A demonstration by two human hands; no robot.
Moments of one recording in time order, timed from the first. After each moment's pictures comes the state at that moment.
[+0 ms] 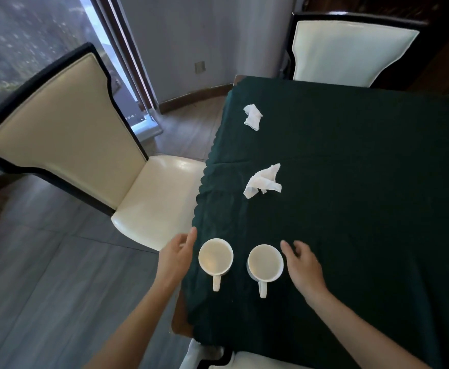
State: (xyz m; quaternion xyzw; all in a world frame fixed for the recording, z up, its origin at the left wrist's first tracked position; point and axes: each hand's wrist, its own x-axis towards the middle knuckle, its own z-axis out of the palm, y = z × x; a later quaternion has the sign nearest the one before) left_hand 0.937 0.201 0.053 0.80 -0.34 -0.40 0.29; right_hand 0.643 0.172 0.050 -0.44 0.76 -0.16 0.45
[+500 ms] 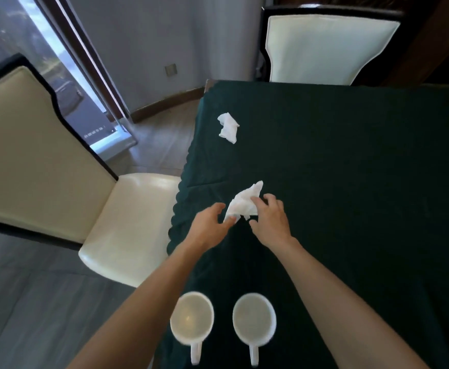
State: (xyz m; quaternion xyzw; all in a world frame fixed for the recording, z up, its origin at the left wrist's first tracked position) left_hand 0.858 -0.004 0.041 0.70 -0.59 -0.39 0.14; right_hand 0.680 -0.023 0.029 -0.71 0.67 -0.04 0.22
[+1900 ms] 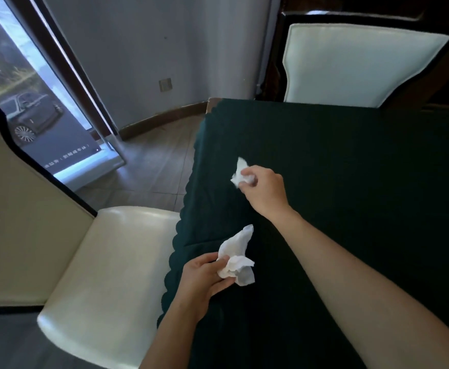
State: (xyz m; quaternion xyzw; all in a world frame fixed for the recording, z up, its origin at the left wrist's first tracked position) left_hand 0.895 -0.084 -0.036 0.60 -0.14 -0.69 0.39; right_hand 0.741 -0.244 0.012 -0.64 0.66 -0.26 0.29
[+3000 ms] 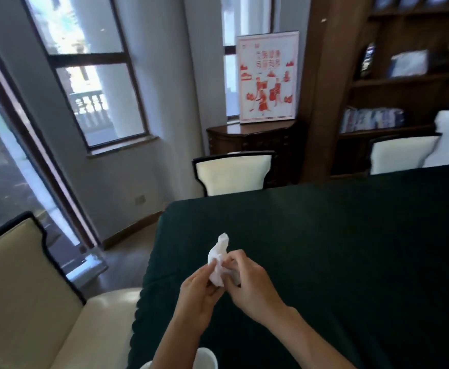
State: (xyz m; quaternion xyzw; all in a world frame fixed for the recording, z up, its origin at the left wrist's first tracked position) left_hand 0.720 0.138 0.246 0.42 -0.29 -0.72 0.47; right_hand 0.568 0.150 0.238 -0.71 0.53 -0.41 0.23
